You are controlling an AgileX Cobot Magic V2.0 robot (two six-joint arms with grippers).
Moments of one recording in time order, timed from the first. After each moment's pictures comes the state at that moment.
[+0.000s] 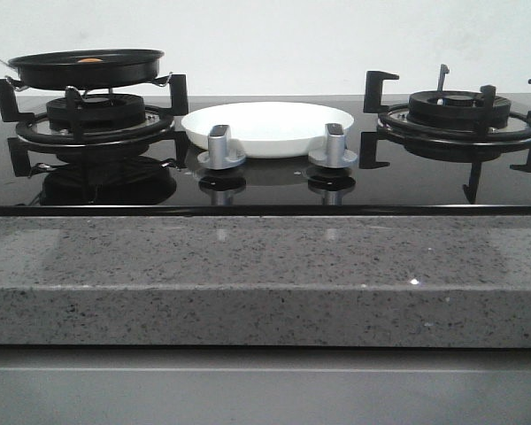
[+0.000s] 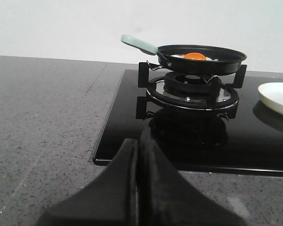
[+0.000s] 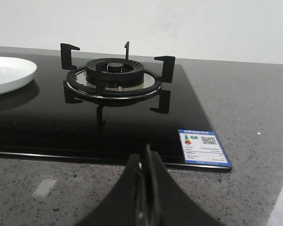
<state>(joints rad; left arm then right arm) -0.02 -0.01 0.01 -0.05 0.09 -0.01 -0.04 -0.01 0.03 0.04 0.08 -0.05</state>
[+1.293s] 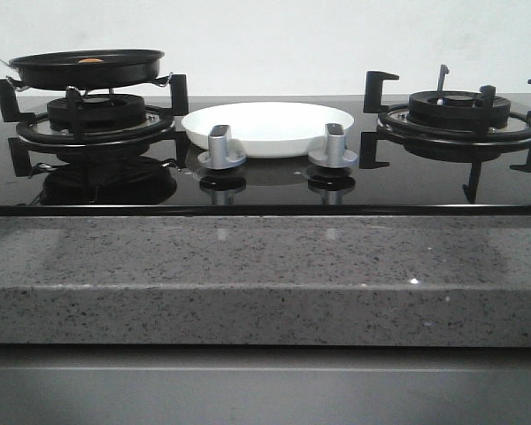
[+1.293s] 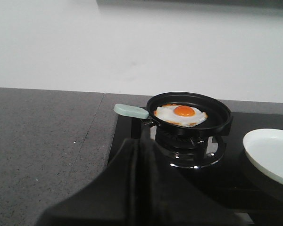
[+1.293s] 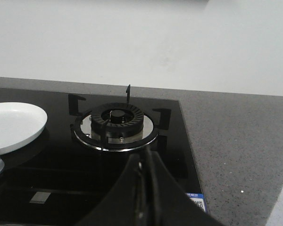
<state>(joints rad) -0.02 0.37 -0.52 -0.05 0.29 -0.01 -0.04 0.23 -0.43 0.04 0.32 -0.05</state>
